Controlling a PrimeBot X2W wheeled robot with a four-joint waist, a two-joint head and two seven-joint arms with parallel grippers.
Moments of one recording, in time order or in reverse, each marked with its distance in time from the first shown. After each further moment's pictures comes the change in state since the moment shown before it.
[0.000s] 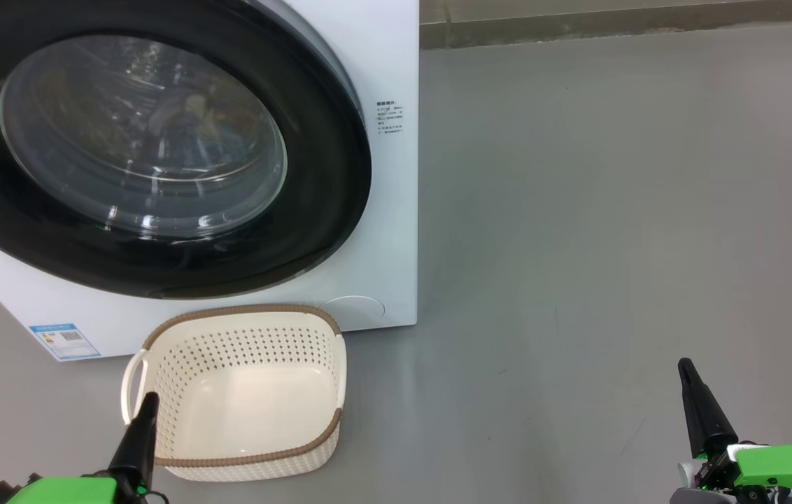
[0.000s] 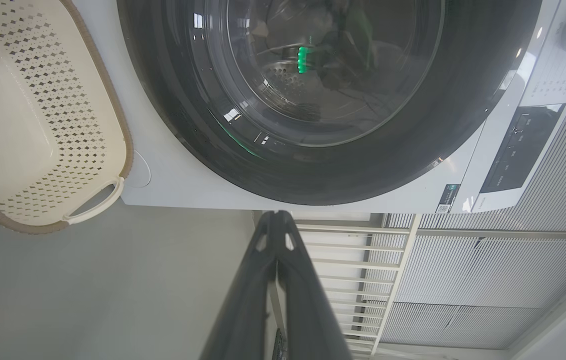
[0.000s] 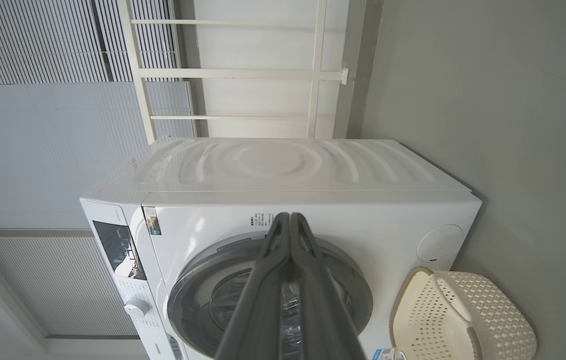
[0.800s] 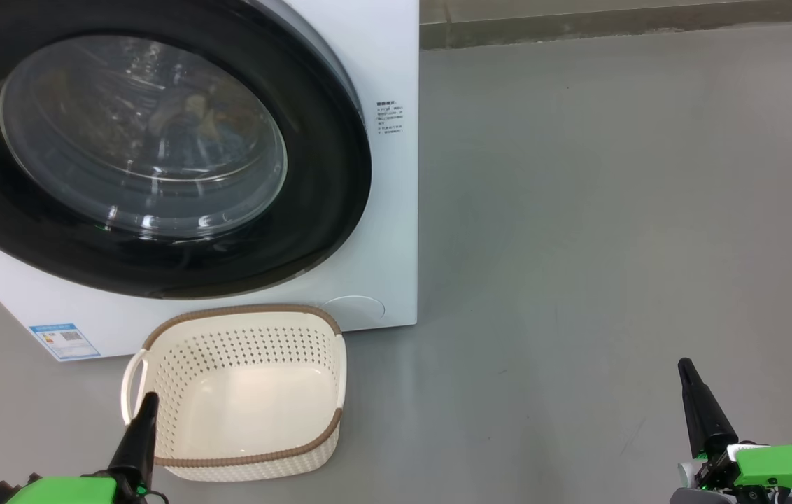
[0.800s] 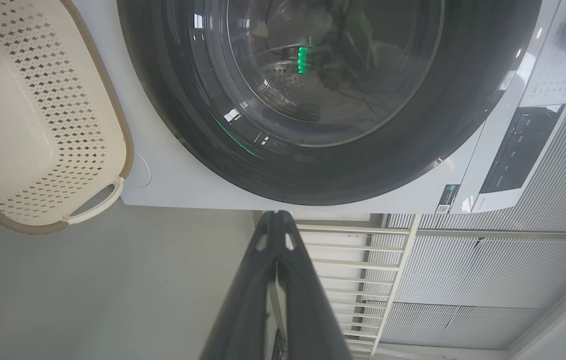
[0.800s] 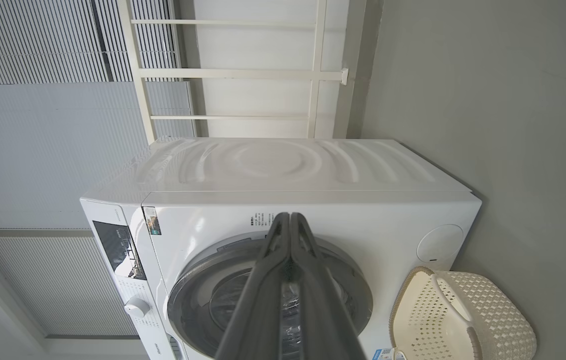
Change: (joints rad) left arm 0.000 -0.001 0.002 0.000 0.000 0.000 0.001; right arm 0.000 0.000 0.000 0.000 0.000 0.000 0.000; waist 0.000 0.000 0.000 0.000
